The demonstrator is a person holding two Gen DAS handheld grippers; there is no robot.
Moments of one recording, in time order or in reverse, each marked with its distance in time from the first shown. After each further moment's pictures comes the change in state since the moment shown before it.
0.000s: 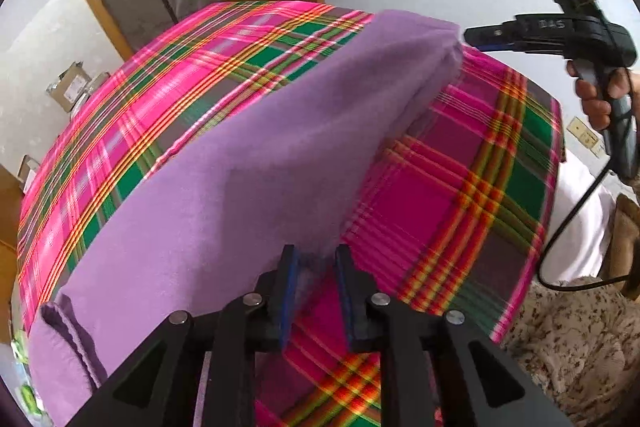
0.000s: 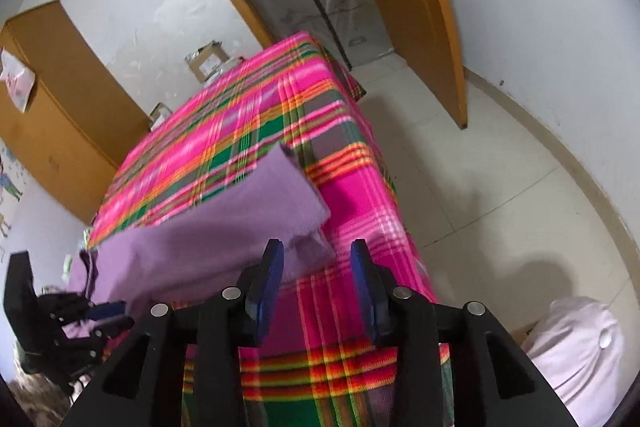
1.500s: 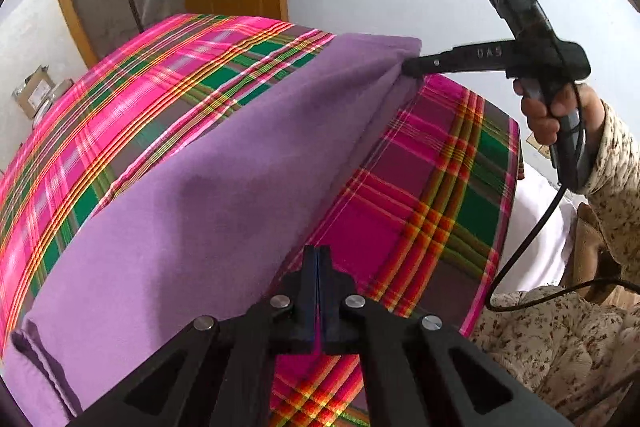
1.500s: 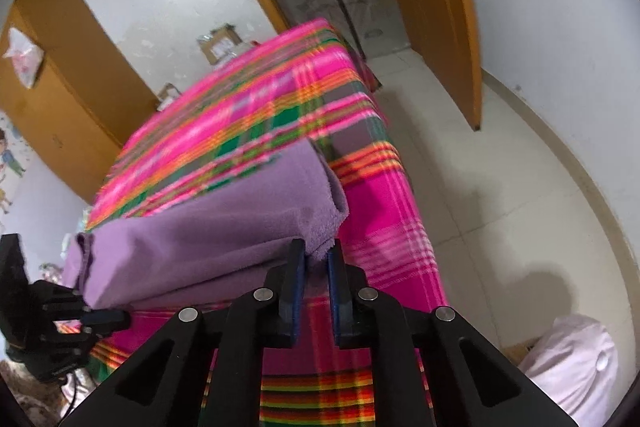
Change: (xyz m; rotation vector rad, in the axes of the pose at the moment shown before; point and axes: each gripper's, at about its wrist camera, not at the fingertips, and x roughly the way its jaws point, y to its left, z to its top) left arm -0.004 -0.006 0.012 0.010 -0.049 -0.165; right arm 0.020 0.008 0.009 -0.060 0.049 0.001
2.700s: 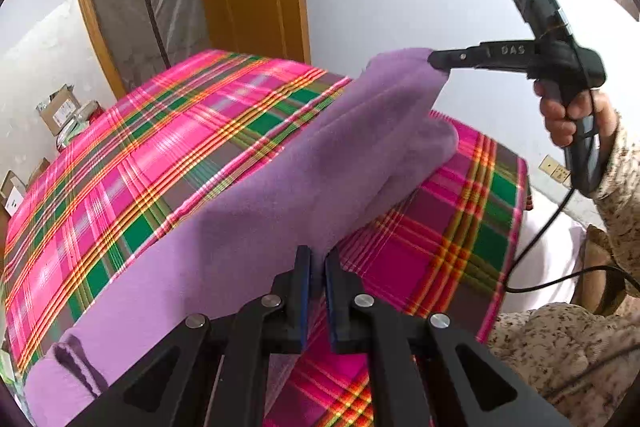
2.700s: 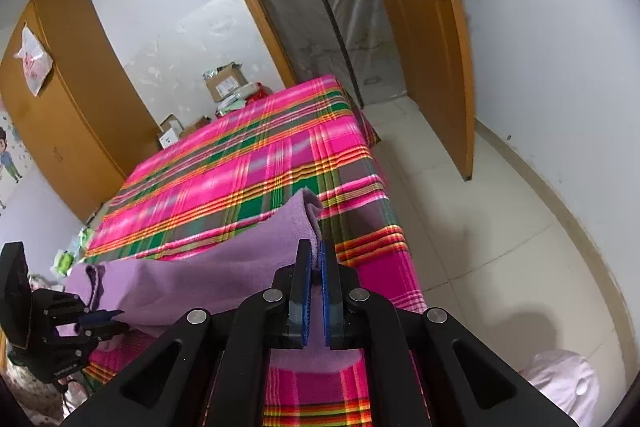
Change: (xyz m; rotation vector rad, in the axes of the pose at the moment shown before) left arm -0.034 0.026 0.008 -0.027 -0.107 0.048; right arm -0.047 0.031 0.032 -0.043 -0.176 -0.011
